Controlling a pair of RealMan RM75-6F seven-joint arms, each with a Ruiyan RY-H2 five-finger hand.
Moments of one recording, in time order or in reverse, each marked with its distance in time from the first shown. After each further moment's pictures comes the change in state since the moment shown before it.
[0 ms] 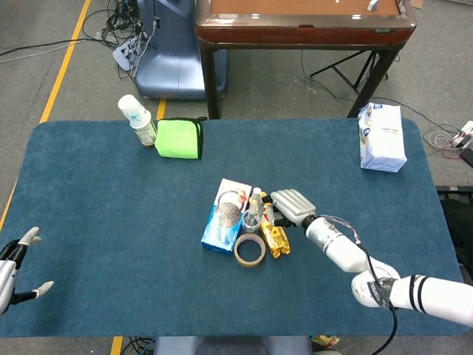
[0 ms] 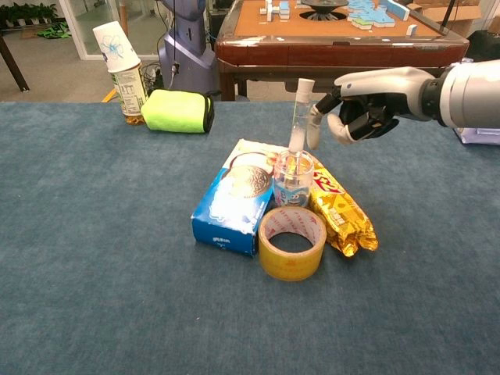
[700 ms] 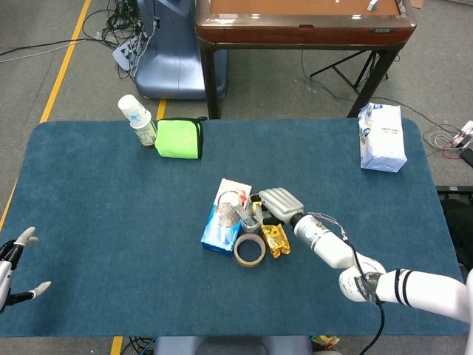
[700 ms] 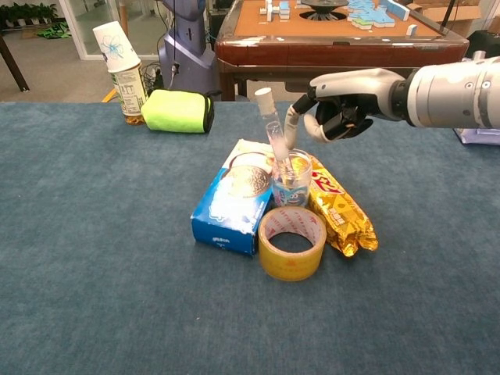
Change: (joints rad) left arm 0.006 0.014 0.000 0.003 0.004 0.007 -0.033; right arm 0.055 -0.053 0.007 0.037 0.026 -0.016 -0.010
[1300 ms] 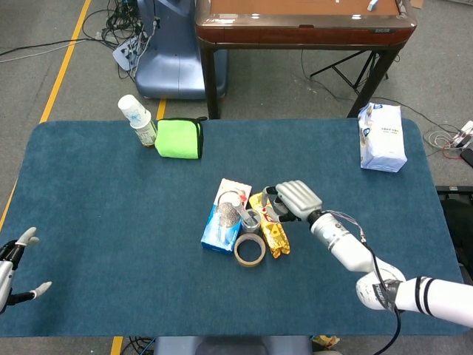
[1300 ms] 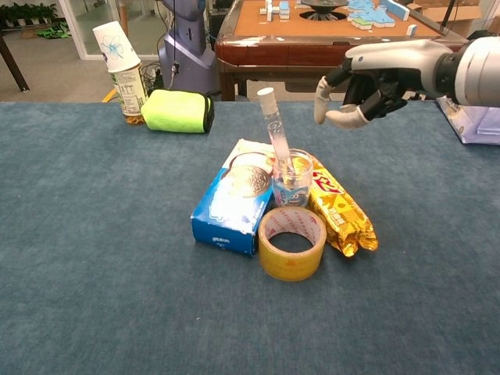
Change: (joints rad) left arm -0.002 -0.001 0.000 -0.009 -0.005 -0.010 0.016; right arm -0.074 0.093 -0.017 -0.073 -0.053 0.140 -0.032
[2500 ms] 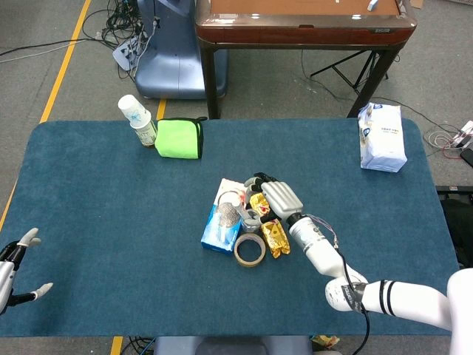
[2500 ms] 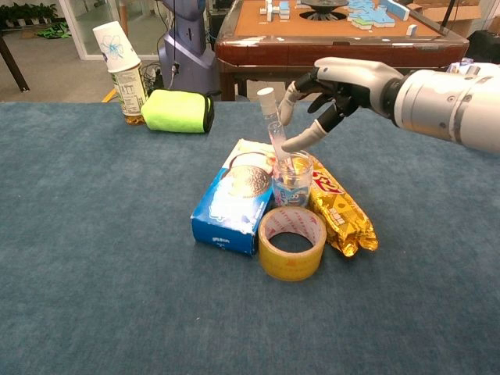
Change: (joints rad) left arm -0.001 0.010 0.007 -0.005 0.012 -0.003 -0.016; right arm 0.009 -0.245 0.070 0.096 0.113 0.099 -0.068
